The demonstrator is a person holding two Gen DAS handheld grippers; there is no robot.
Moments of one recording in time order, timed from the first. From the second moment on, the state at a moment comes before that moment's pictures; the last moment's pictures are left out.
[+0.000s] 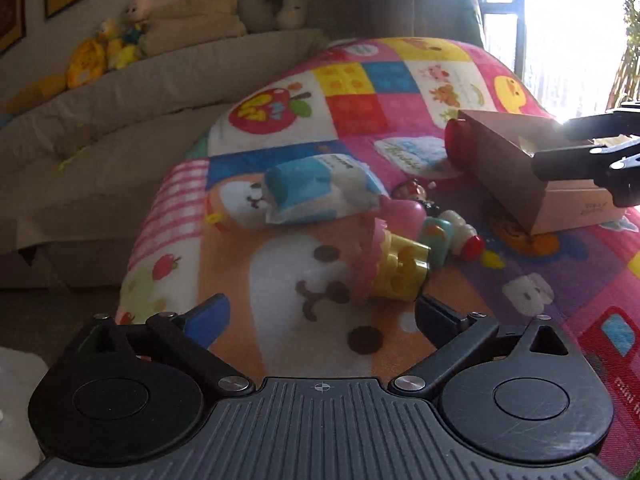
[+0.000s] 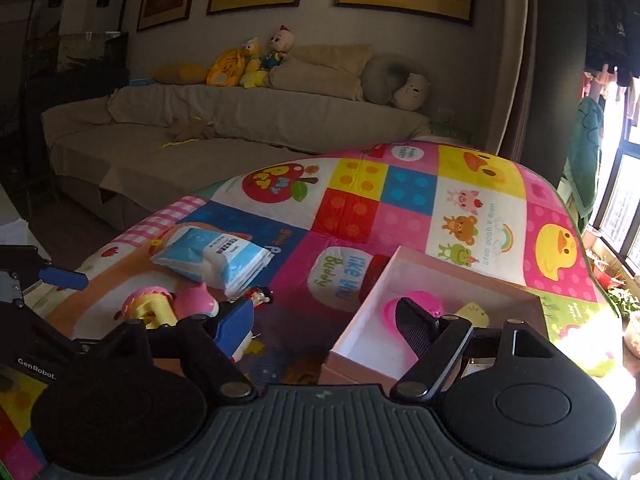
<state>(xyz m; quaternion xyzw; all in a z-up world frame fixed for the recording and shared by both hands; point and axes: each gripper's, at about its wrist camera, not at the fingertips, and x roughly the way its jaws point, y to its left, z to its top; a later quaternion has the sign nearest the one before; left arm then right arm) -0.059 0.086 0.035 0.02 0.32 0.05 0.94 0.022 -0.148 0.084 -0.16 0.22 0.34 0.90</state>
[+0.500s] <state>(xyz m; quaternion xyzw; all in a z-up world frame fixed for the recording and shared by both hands) -0.075 0.078 0.025 -0.01 0.33 -0.01 0.95 0.040 -0.038 0.057 -0.12 0.34 0.44 0.82</state>
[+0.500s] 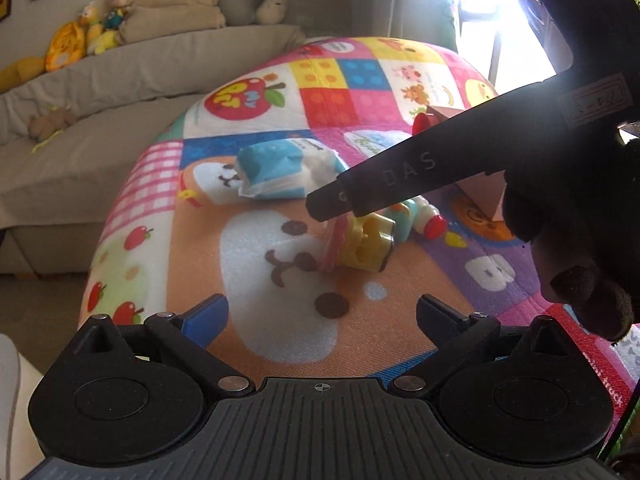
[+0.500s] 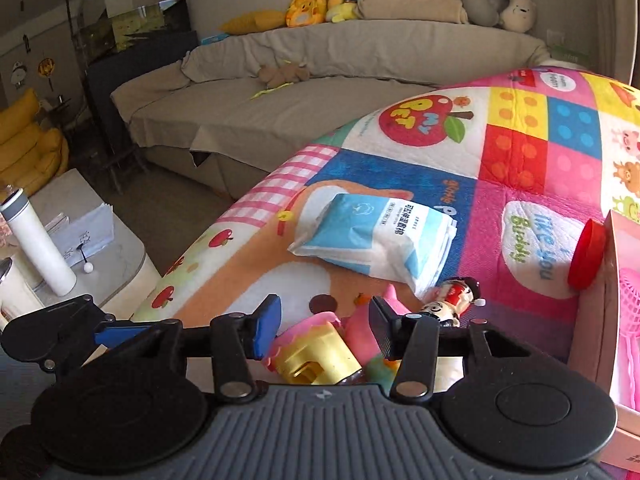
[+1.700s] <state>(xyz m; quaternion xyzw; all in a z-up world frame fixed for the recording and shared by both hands) -0.058 0.066 0.021 -0.01 0.36 0.00 0.93 0.050 -0.039 0.043 -0.20 0.33 0.39 0.83</state>
